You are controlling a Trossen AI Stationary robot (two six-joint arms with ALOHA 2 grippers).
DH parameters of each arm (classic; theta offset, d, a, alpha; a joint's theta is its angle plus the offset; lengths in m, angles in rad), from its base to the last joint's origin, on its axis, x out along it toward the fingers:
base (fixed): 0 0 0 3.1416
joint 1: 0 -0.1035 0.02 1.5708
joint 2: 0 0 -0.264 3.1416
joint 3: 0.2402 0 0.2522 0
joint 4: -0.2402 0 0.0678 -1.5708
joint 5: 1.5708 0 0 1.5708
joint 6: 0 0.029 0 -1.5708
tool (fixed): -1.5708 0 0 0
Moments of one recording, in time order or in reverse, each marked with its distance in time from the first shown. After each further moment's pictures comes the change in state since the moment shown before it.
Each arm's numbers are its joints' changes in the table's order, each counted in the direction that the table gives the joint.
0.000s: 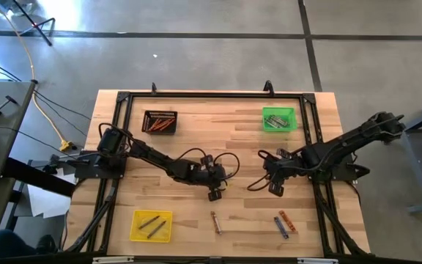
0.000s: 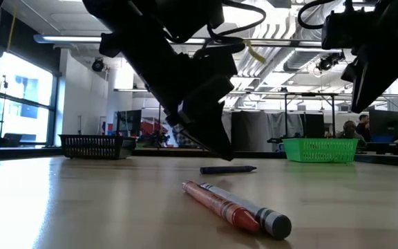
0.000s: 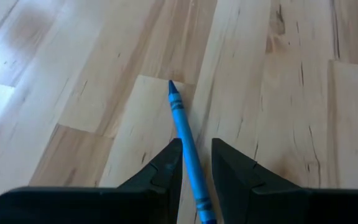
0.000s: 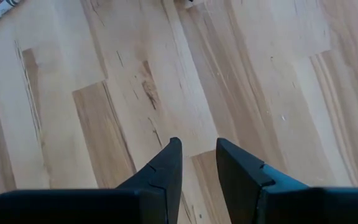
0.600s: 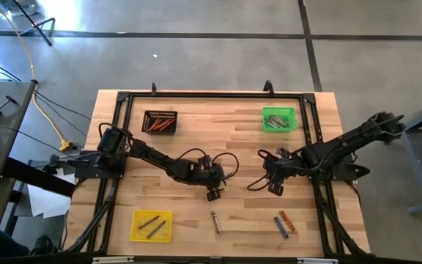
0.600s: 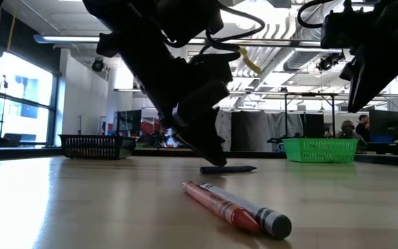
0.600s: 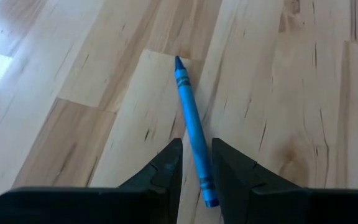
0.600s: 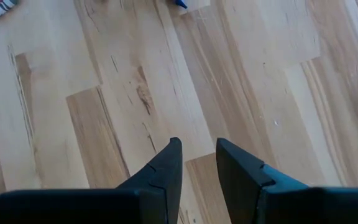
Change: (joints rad) left arm -0.002 0.000 0.000 -0.058 -0.011 -0.058; right arm 0.000 0.000 0.000 0.002 -0.030 -0.008
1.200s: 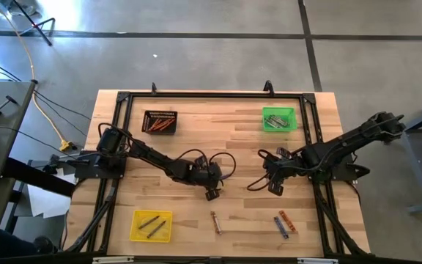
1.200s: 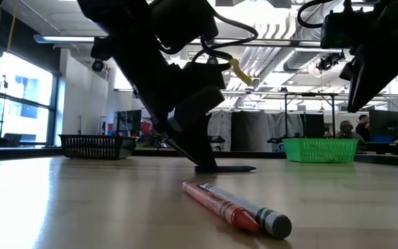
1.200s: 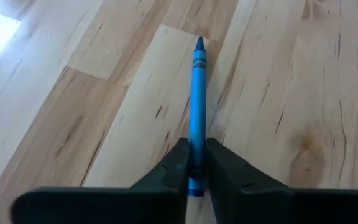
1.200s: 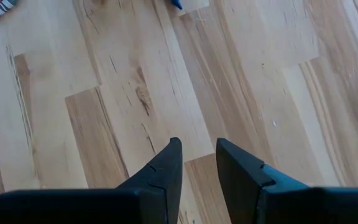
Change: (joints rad) left arm 0.000 -0.002 -0.032 -0.027 0.003 -0.102; right arm 0.000 0.000 0.000 0.000 -0.004 0.000
